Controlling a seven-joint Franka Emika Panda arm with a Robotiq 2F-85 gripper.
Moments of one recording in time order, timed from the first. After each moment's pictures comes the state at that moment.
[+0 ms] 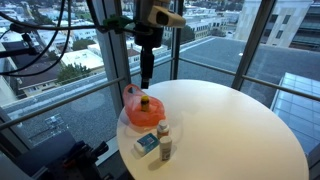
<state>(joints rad) -0.21 -0.28 -0.06 -2.24 0.00 1.79 0.47</state>
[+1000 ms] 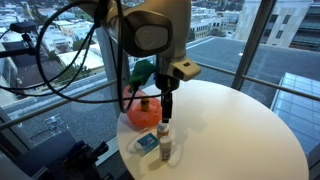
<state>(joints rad) -0.23 -0.10 -0.15 -2.39 -0.02 2.24 0.52</state>
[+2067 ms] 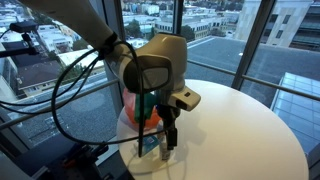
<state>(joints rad) -0.23 0.02 -0.21 -2.49 -0.17 2.46 0.45</state>
